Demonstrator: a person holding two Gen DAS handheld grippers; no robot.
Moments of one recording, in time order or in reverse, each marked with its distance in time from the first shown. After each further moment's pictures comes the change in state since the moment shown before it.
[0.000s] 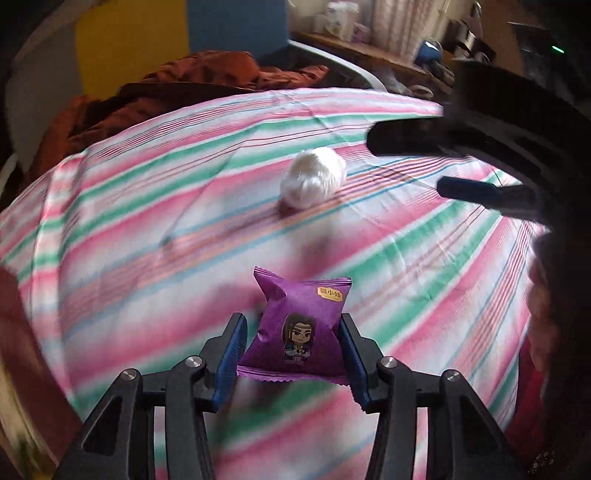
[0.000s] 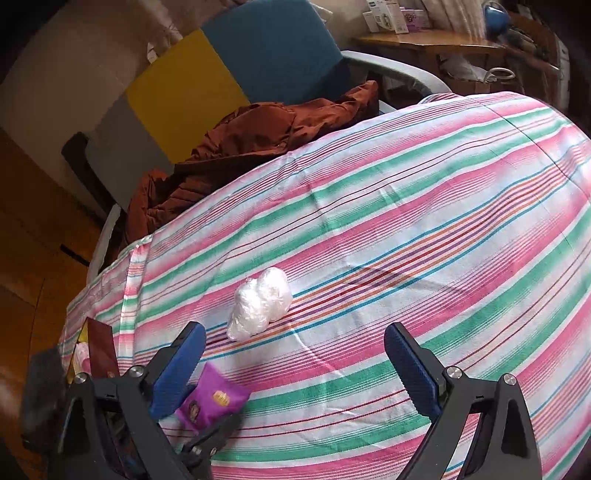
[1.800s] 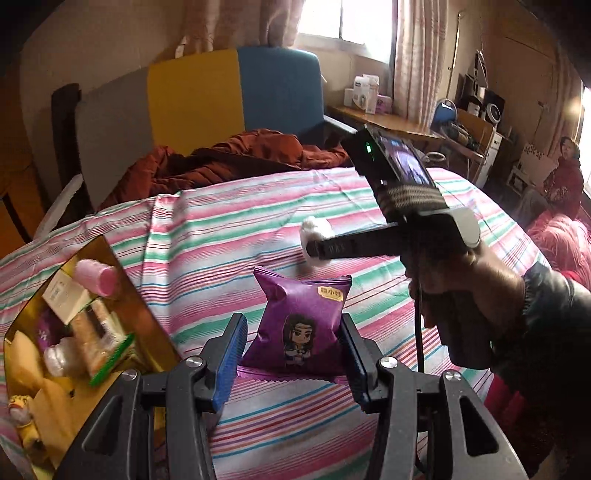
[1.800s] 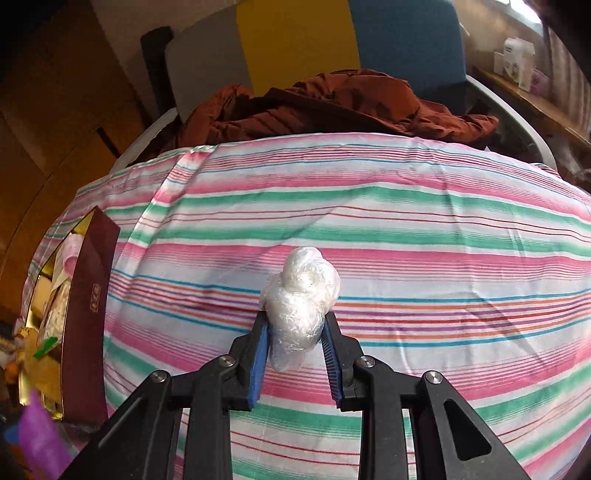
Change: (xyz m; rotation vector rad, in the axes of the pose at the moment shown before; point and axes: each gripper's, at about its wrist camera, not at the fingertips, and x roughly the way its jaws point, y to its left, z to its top) left arm -0.129 0.000 -0.056 -0.052 -0.279 0.125; right arm 0.055 0.082 -0.025 -0.425 0.117 0.037
